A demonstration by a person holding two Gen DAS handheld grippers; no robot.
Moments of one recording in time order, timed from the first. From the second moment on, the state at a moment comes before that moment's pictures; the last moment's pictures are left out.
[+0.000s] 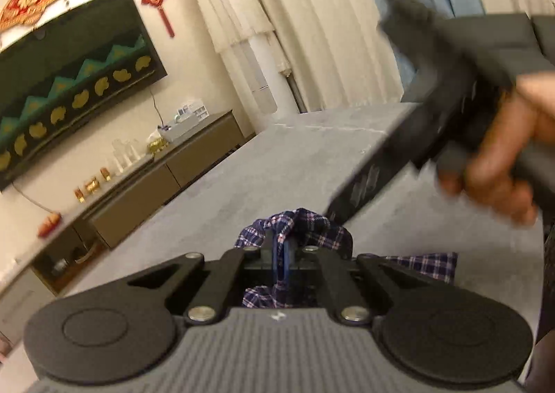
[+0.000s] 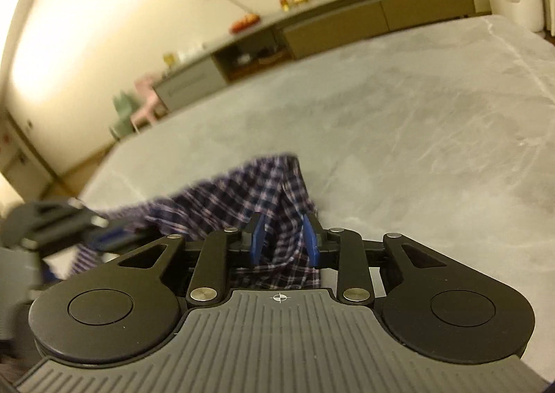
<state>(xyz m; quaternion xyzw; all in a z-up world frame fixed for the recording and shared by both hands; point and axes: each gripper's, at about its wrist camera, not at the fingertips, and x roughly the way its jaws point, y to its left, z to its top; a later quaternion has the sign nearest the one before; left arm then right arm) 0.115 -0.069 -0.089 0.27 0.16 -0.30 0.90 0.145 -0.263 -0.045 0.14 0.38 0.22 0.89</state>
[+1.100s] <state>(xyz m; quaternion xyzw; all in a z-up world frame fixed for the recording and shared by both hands) 0.124 -0.028 -0.073 0.09 0.22 -0.32 0.92 0.152 -0.296 -0.081 0.45 0.40 0.27 0.75</state>
